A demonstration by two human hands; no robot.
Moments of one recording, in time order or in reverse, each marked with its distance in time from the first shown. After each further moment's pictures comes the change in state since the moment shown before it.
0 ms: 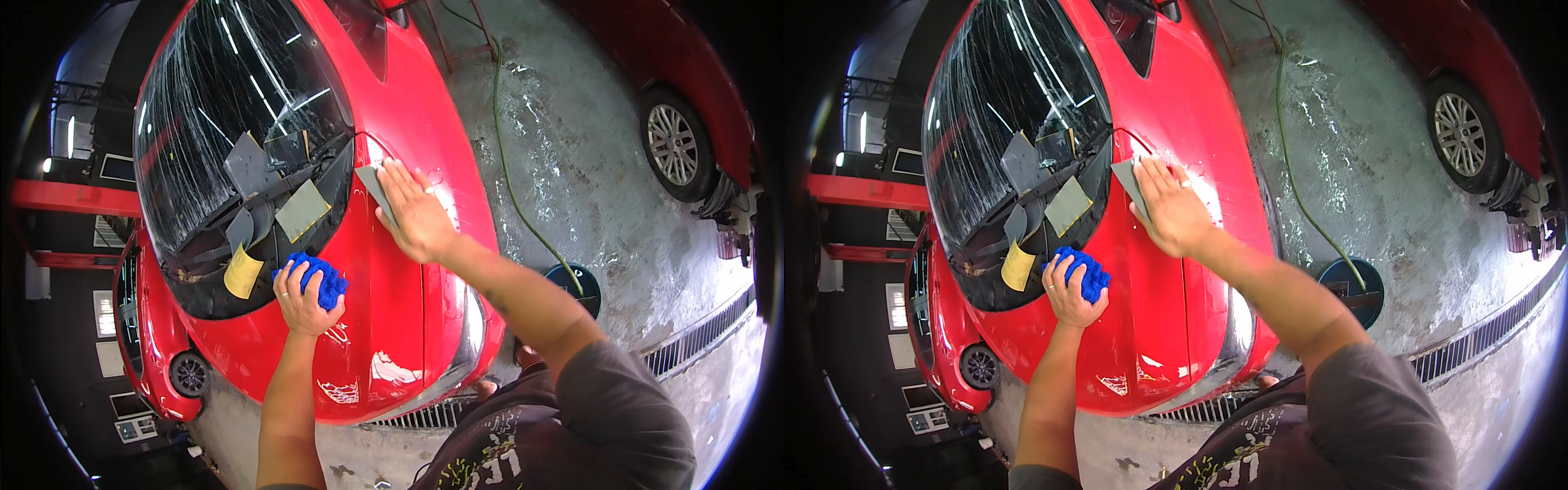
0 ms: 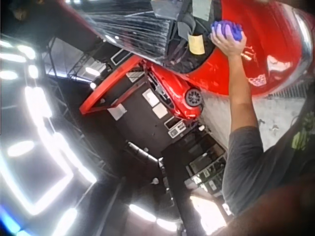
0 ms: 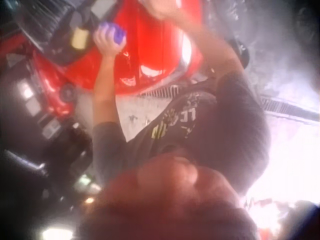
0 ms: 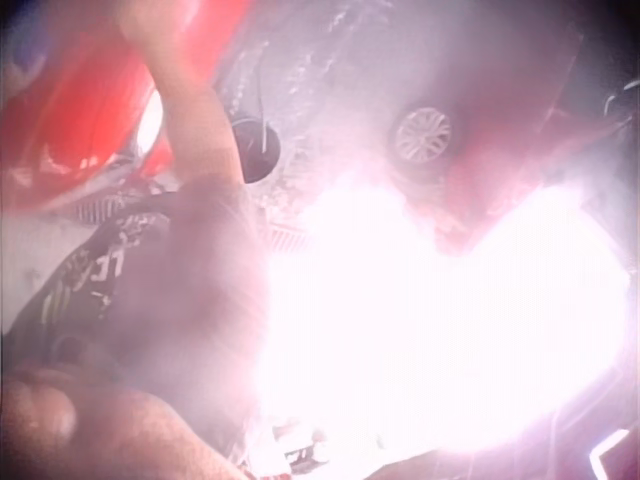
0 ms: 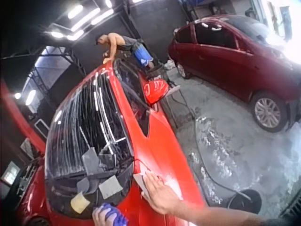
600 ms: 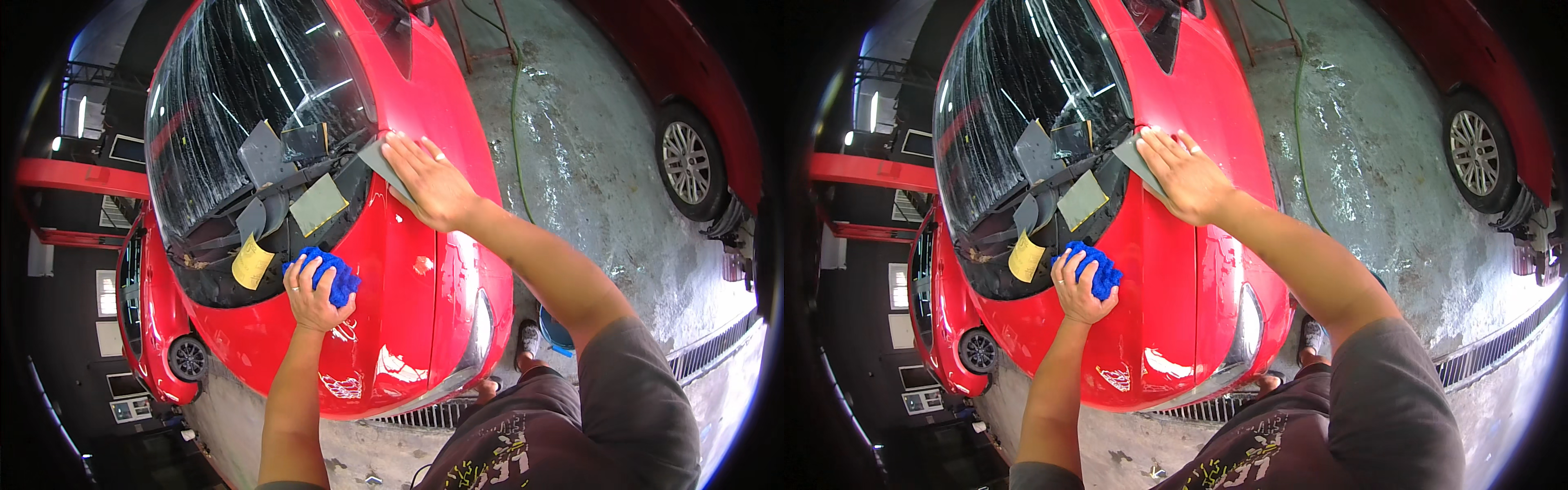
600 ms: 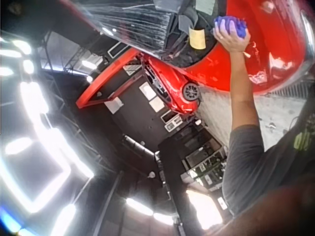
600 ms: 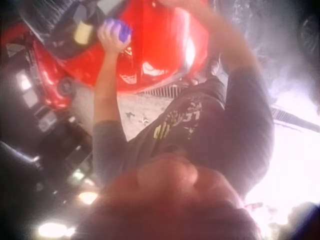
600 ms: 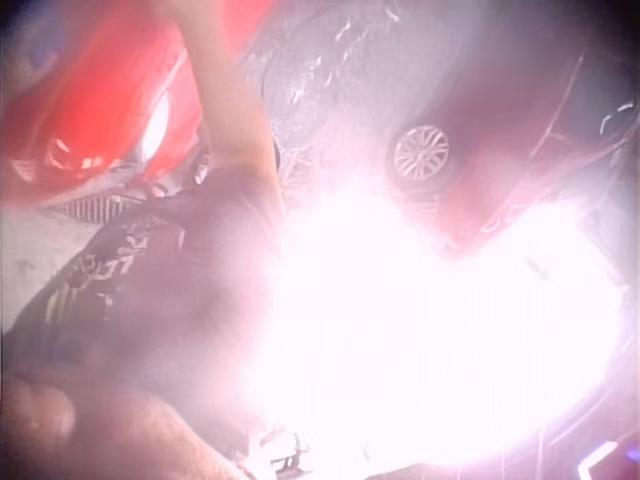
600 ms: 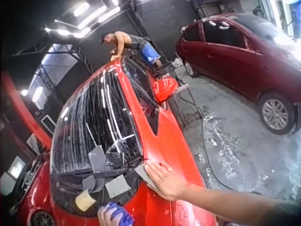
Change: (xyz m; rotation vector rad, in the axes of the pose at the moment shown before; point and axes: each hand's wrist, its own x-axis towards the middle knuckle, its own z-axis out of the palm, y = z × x) left_hand 0.000 -0.002 0.003 -0.016 0.012 -0.026; right_hand 0.058 0.026 -0.024 -0.176 -0.012 -0.296
